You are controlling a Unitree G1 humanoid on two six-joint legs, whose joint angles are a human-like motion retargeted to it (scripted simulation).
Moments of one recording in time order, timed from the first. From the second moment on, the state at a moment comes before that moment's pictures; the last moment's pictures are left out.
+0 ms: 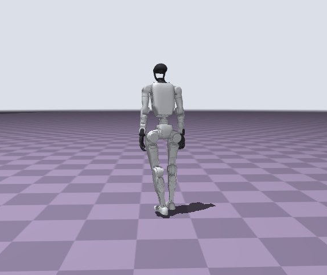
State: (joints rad) left arm -0.02 0.12 -0.14 1.48 0.36 0.17 -0.01; right arm -0.08 -0.14 0.03 1.29 -0.46 0.04 0.17; waist -0.11 -0.01 0.04; left_leg -0.04 -0.15 -0.02 0.05 -0.25 0.25; right_leg -0.33 -0.09 -0.27 0.18 -0.04 -0.12
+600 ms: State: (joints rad) left arm 0.01 0.13 -0.02 1.45 0.35 0.29 -0.11; right arm -0.11 -0.13 -0.16 1.56 -0.18 0.14 0.12; waist -0.02 -0.12 -0.04; left_leg -0.18 -0.01 0.26 1.02 0.03 0.26; right_leg -0.14 0.04 -0.45 0.07 -0.21 -0.16
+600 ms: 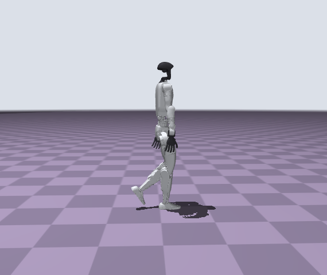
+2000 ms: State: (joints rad) left arm -0.05 0.06 0.07 1.59 0.19 0.28 -0.10; right arm -0.04 -0.19 -0.08 1.48 -0.41 0.09 0.16; waist -0.02 -0.01 -0.03; left_leg -0.29 0.09 0.51 0.34 -0.25 -0.08; right_leg 0.03 -0.11 -0.88 0.02 -0.12 0.04
